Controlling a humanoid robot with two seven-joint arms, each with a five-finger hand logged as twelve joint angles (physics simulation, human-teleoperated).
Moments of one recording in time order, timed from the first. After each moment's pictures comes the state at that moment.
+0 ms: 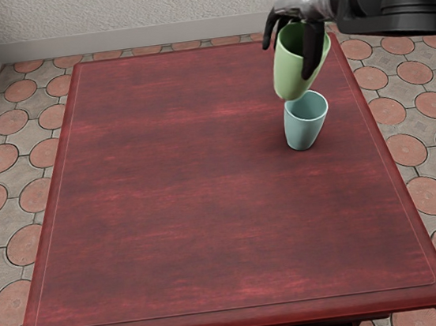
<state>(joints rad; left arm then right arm) -0.08 0.00 0.48 -0.21 0.22 0.17 0.44 1.92 -0.56 -0.33 1.46 -0.50 0.07 -0.61</state>
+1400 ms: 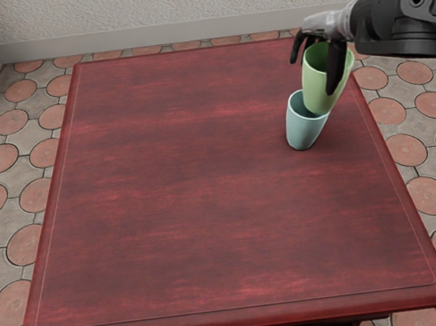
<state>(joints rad) -0.08 0.00 0.49 -0.20 0.22 0.17 0.44 1.78 -0.57 -0.32 1.39 -0.57 0.06 -0.61</state>
